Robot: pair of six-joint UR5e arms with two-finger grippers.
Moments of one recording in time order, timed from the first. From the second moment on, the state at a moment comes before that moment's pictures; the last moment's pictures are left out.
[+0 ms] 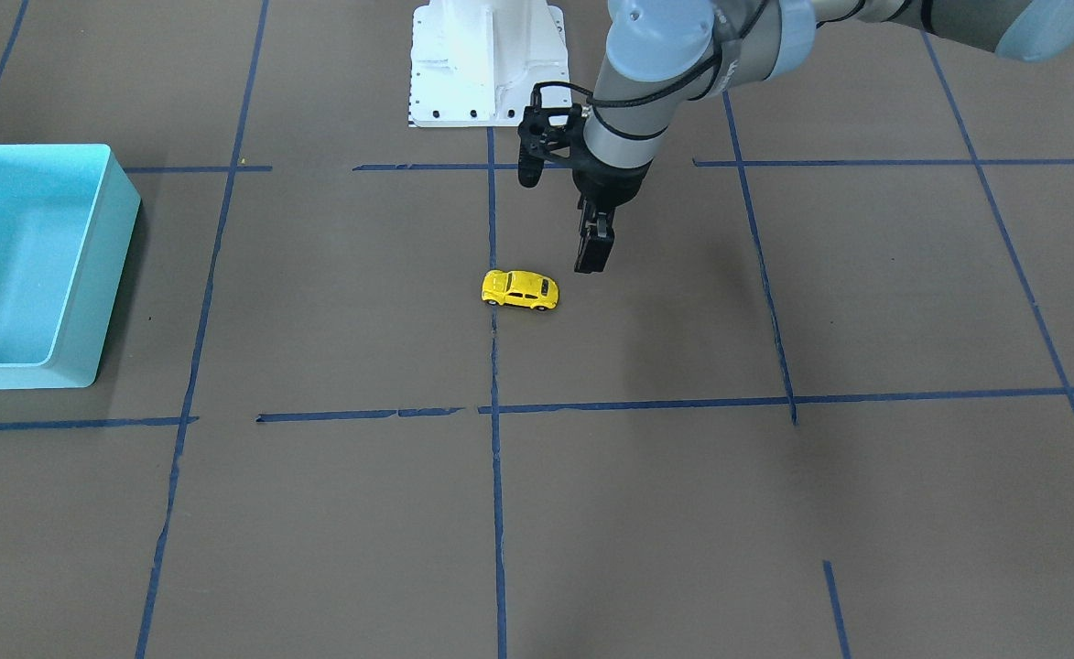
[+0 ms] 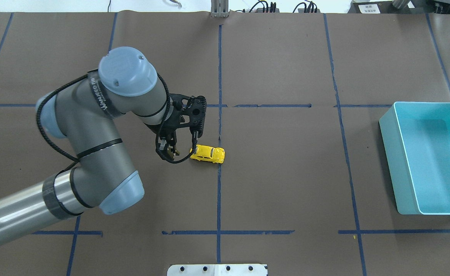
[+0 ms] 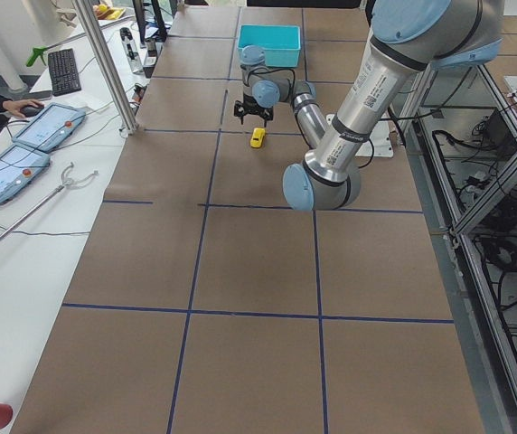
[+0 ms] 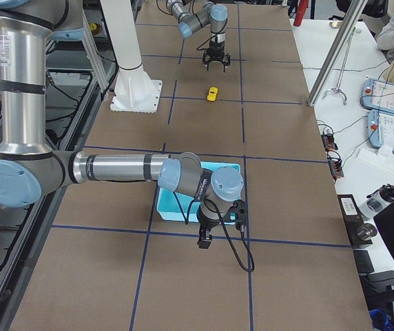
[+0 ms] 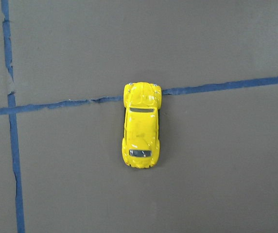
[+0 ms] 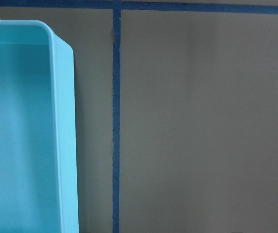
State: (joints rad) left arm -0.58 -2.30 -1.65 -1.62 -2.00 0.47; right arm 1.58 -1.64 1.70 -1.87 2.29 -0.19
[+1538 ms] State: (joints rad) left arm -0.47 -2.42 -1.42 -1.66 -1.88 0.46; right arm 1.58 -1.64 1.70 -1.87 2.29 -0.22
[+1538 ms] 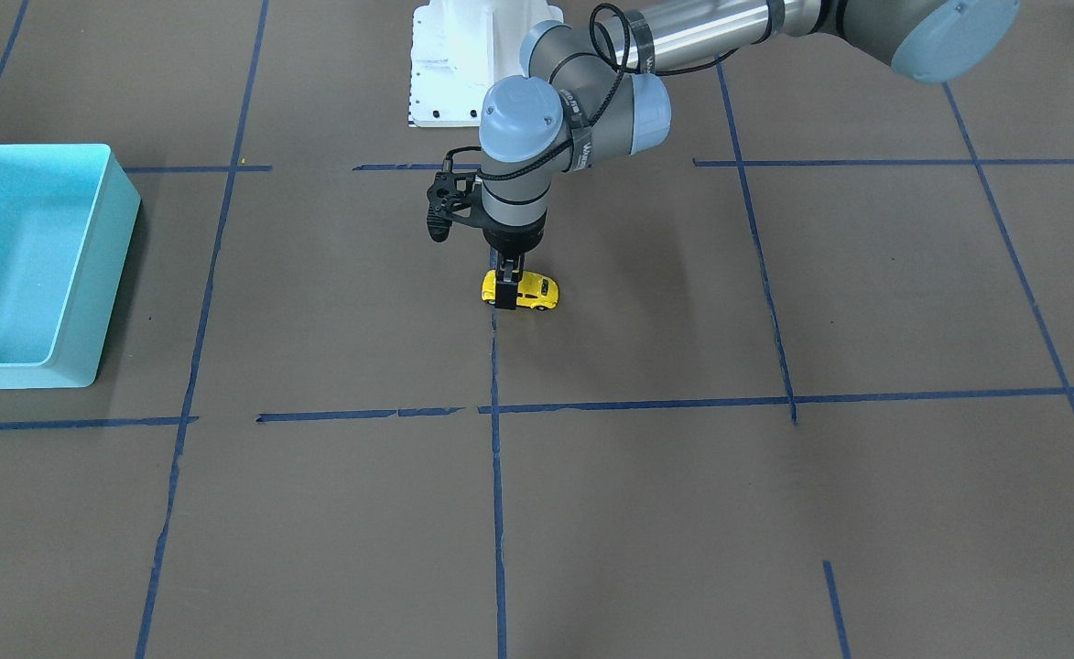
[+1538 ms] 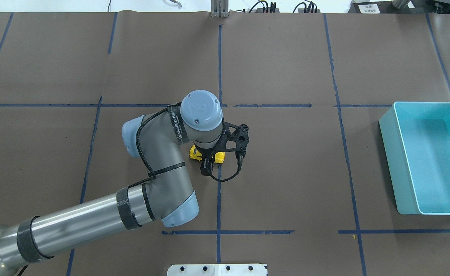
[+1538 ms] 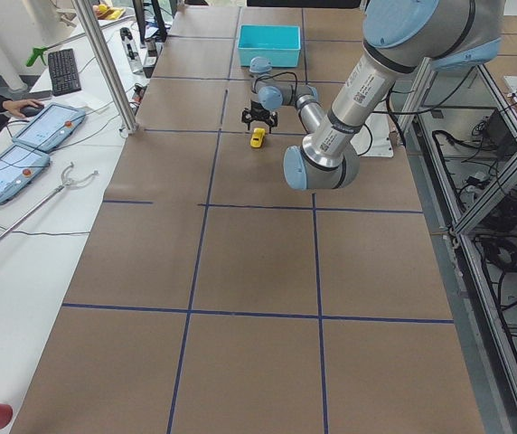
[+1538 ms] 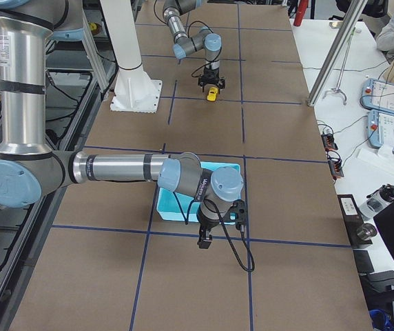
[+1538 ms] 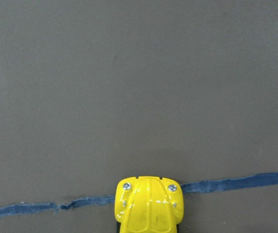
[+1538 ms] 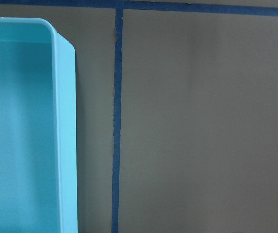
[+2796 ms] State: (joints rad) left arm -0.48 -2.41 -1.41 -1.70 -1.85 0.51; right arm 1.58 -1.63 1.63 -1.67 2.30 -0.17
